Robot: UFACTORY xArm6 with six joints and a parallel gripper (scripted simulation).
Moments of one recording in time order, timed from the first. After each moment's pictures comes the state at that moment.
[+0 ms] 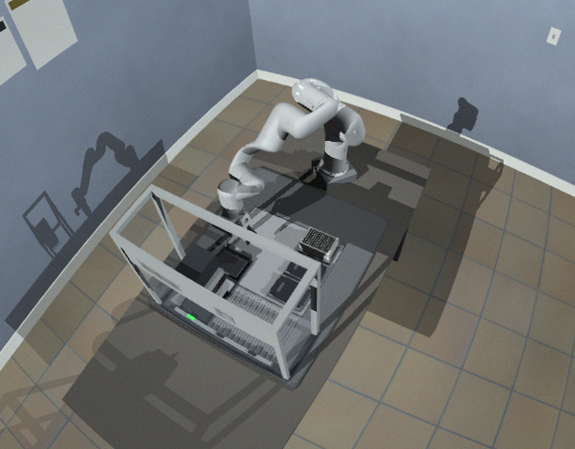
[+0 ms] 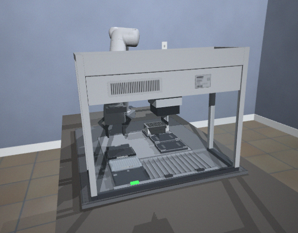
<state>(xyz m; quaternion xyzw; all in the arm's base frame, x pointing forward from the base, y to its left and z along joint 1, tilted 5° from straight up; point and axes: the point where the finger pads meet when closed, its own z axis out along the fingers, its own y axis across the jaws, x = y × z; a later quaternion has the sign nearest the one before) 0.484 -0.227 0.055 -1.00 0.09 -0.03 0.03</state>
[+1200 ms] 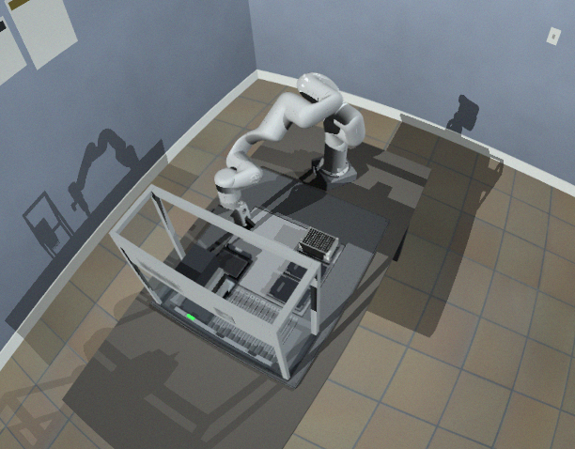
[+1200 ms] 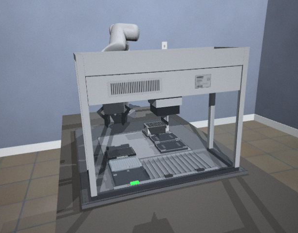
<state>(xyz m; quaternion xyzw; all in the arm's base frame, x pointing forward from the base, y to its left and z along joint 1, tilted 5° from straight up) 0.481 -0.231 0.108 -1.00 0.09 -0.03 0.03</state>
